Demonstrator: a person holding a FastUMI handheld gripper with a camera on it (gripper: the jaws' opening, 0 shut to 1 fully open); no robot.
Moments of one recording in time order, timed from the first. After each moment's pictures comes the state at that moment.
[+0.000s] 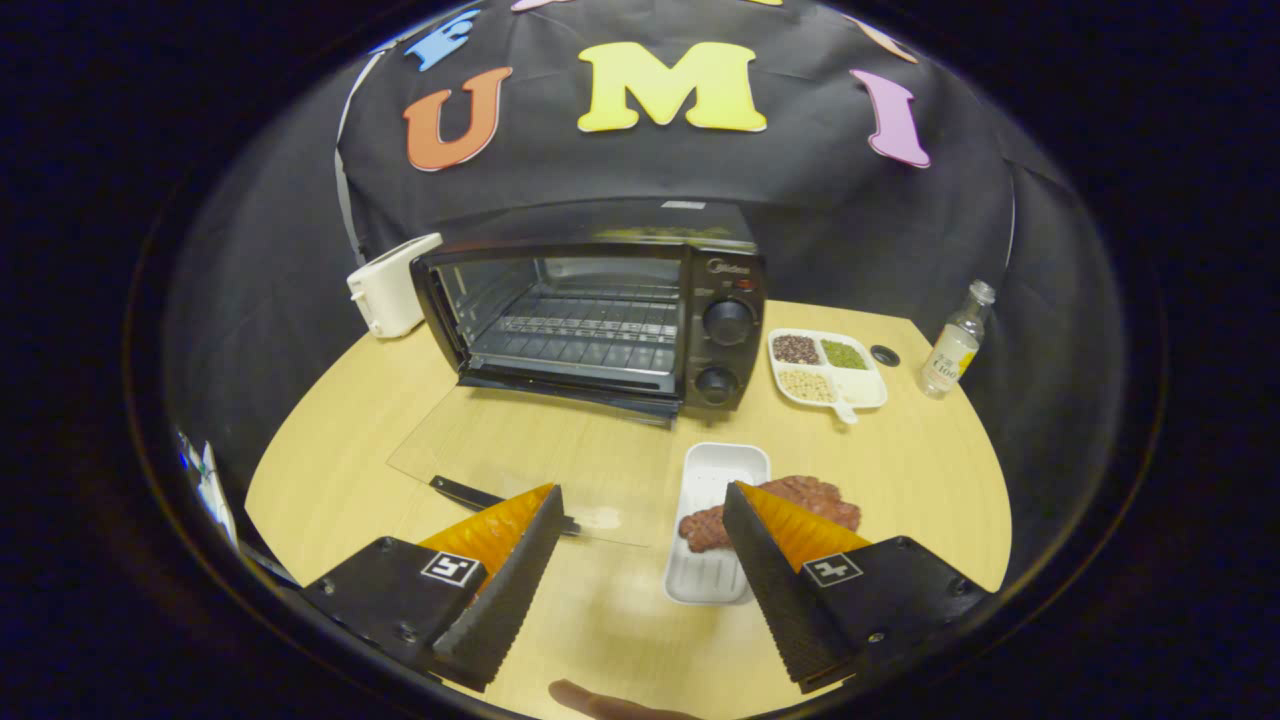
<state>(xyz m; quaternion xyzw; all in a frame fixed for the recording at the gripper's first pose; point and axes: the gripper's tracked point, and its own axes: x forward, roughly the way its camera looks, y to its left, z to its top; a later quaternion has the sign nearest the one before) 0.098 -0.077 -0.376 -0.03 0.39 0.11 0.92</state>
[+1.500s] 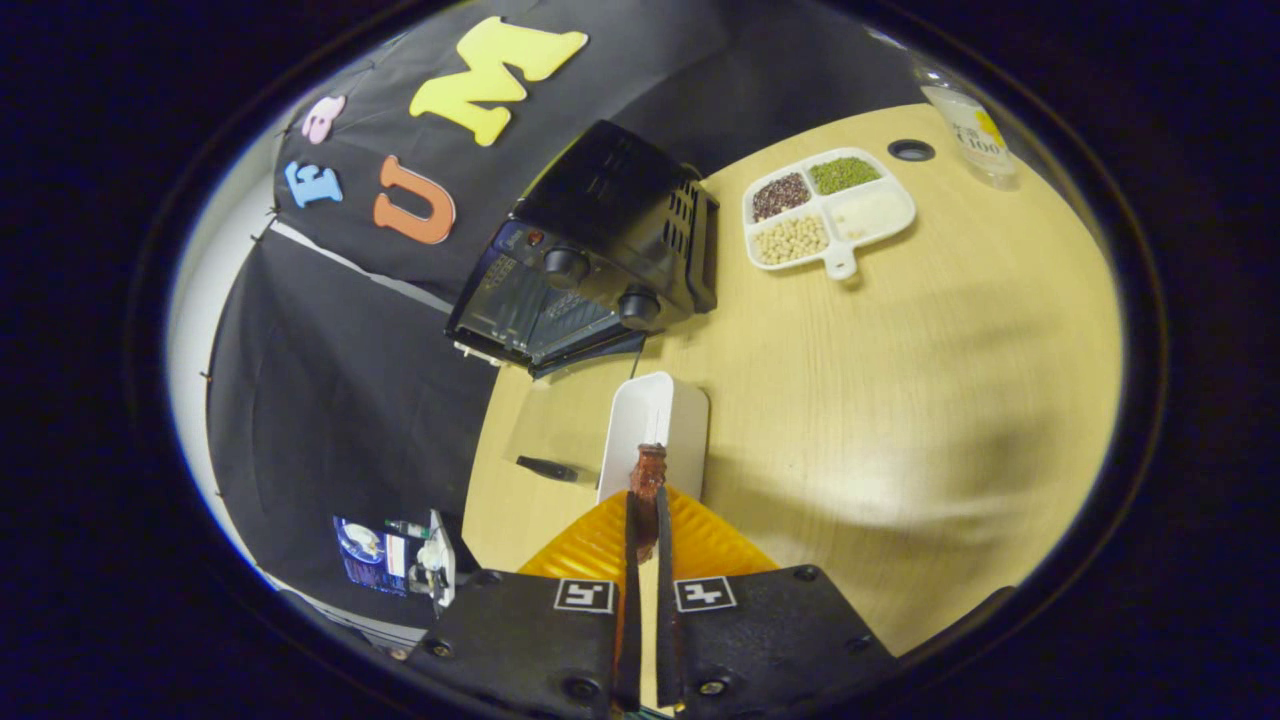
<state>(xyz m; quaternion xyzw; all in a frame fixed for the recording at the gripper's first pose) 0.106 -0.182 -0.409 0.26 0.51 0.28 0.77</state>
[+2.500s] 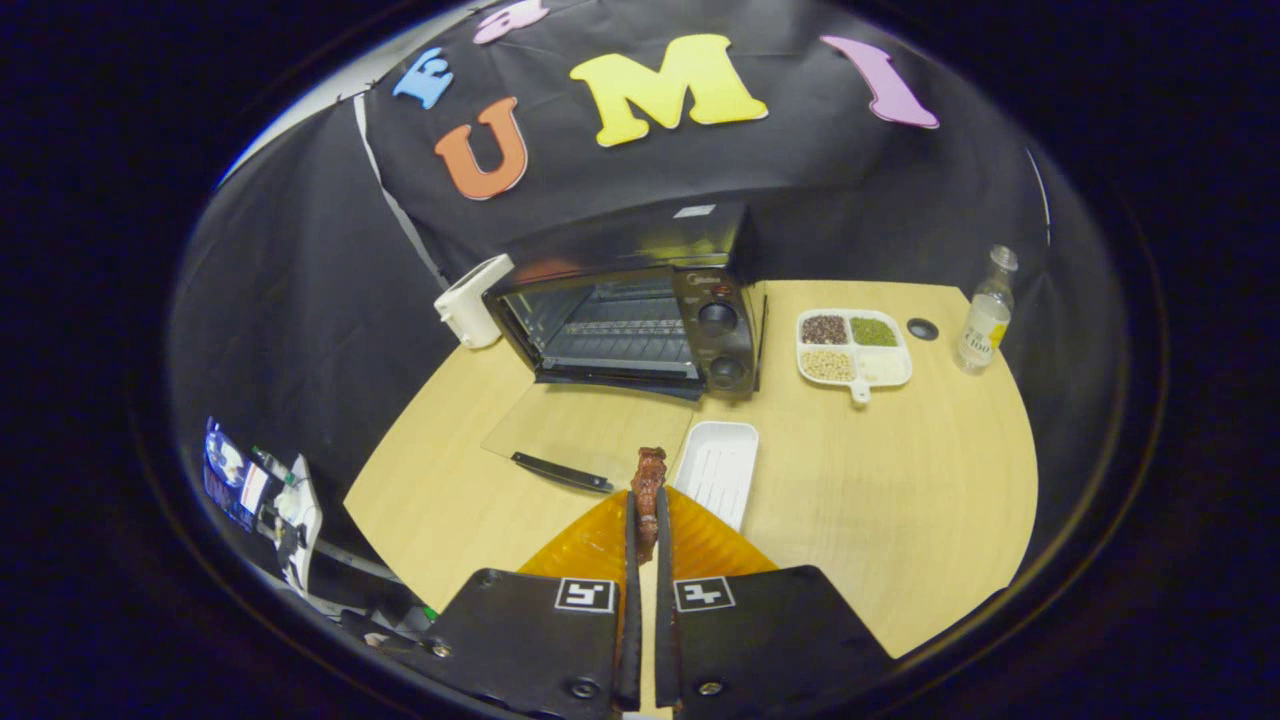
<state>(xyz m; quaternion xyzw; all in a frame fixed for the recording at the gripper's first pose) 0.054 -0.091 -0.332 0.03 0.41 0.23 0.88</state>
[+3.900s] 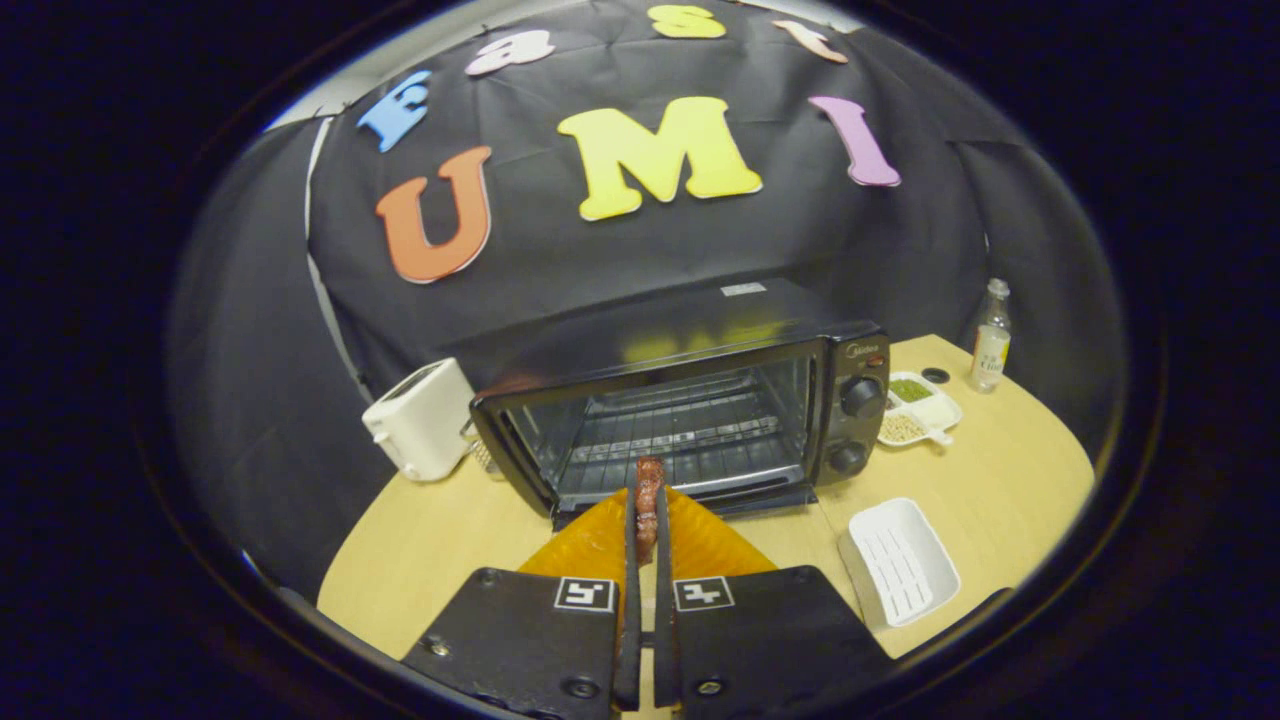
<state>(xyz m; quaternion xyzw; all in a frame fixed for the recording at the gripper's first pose) 0.170 0.080 -0.351 0.12 0.23 0.06 0.96</state>
